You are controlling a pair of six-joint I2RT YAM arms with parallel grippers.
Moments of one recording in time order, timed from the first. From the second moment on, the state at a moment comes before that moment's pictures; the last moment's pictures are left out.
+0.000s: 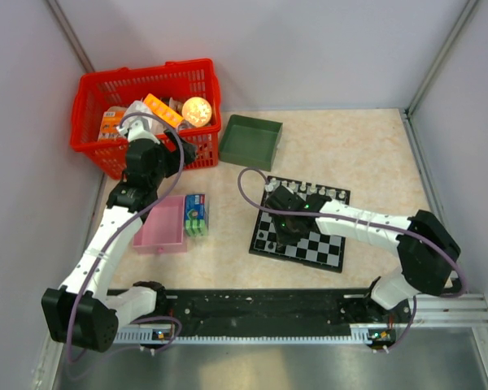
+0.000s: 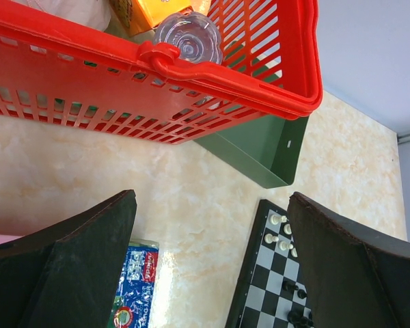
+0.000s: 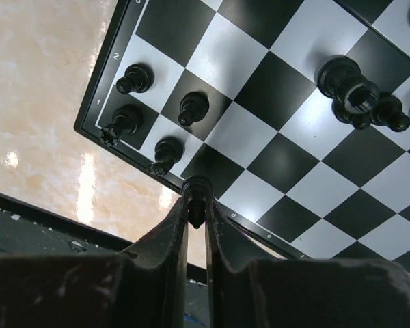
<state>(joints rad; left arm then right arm) -0.20 1.11 1.00 -0.22 -0.09 -0.64 0.92 1.51 1.01 -0.66 0.07 0.60</state>
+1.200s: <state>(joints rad) -0.20 1.11 1.00 -0.22 -0.09 -0.64 0.92 1.55 0.99 -0.63 0.08 0.61</state>
